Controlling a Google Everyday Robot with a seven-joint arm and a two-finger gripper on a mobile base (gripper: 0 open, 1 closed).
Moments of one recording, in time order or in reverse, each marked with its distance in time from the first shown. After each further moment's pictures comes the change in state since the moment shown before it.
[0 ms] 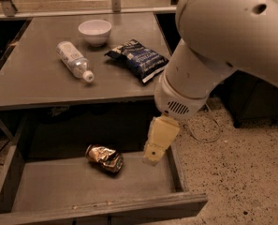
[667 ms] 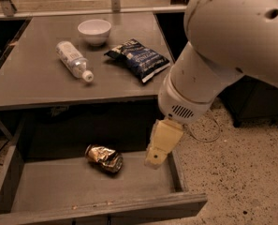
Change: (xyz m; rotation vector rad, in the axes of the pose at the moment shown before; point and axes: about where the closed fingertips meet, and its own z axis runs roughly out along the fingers) arm 0.003 0.006 -0.001 0.004 -0.019 0.012
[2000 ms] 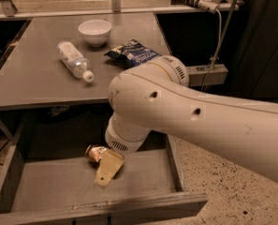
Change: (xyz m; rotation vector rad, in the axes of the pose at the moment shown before) arm -0.064 0.035 0.127 -0.022 -0.029 0.072
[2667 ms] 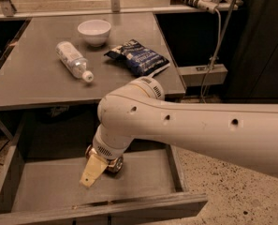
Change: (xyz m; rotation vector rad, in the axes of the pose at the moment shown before) arm -0.027 0.004 0.067 -0.046 -0.060 0.077
